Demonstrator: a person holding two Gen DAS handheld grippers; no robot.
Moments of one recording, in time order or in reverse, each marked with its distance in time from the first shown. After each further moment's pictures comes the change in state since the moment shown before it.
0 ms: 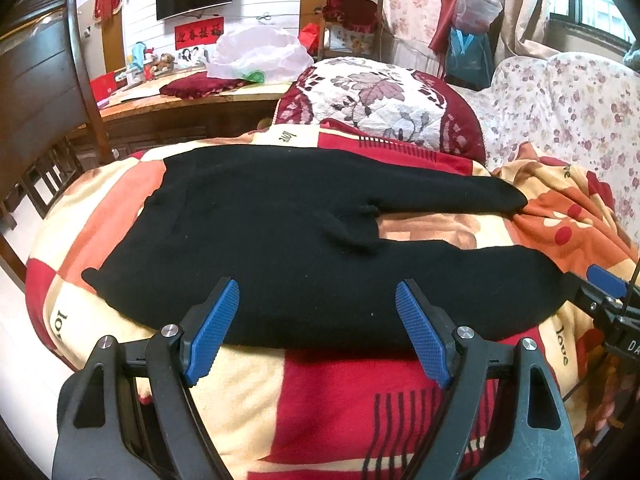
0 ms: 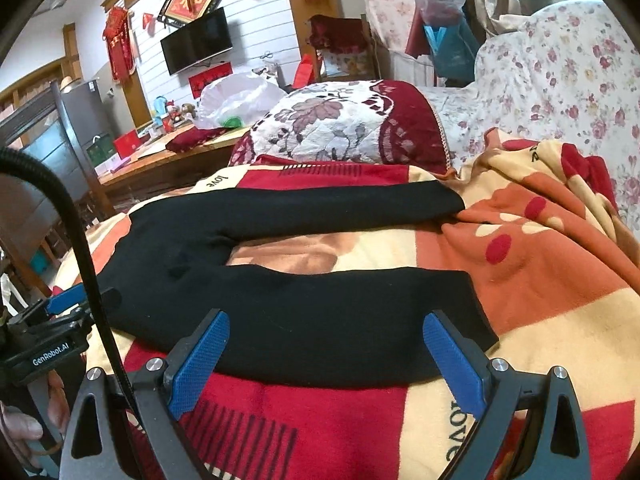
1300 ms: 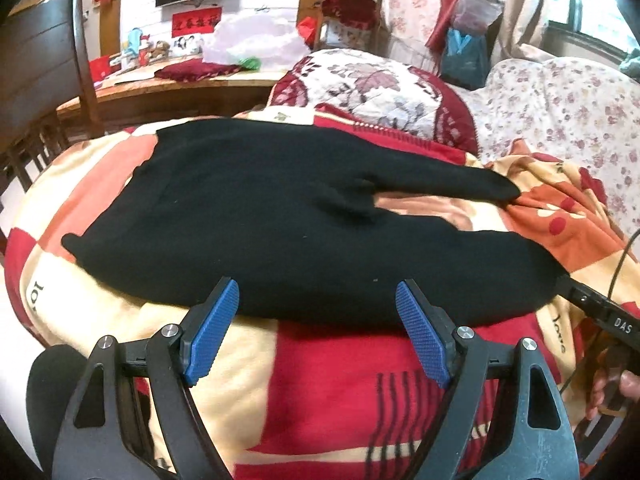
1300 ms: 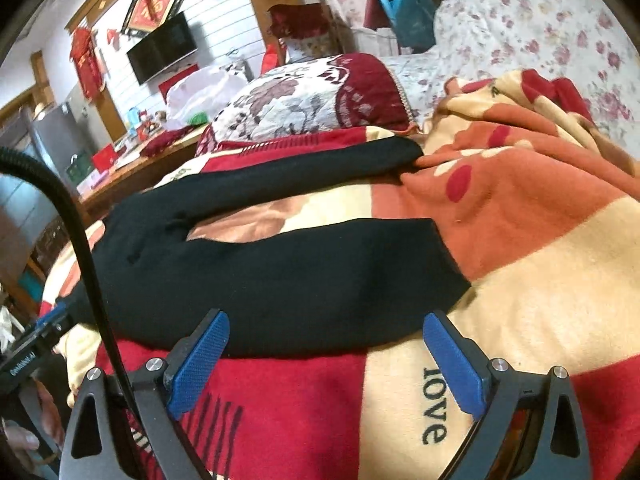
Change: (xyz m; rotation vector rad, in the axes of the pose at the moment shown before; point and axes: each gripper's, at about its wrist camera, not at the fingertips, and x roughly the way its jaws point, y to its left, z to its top) left arm 0.010 0.009 -0.028 -0.036 0.013 -0.050; right arm 0.017 -0.051 -0.034 0.148 0.039 -0.026
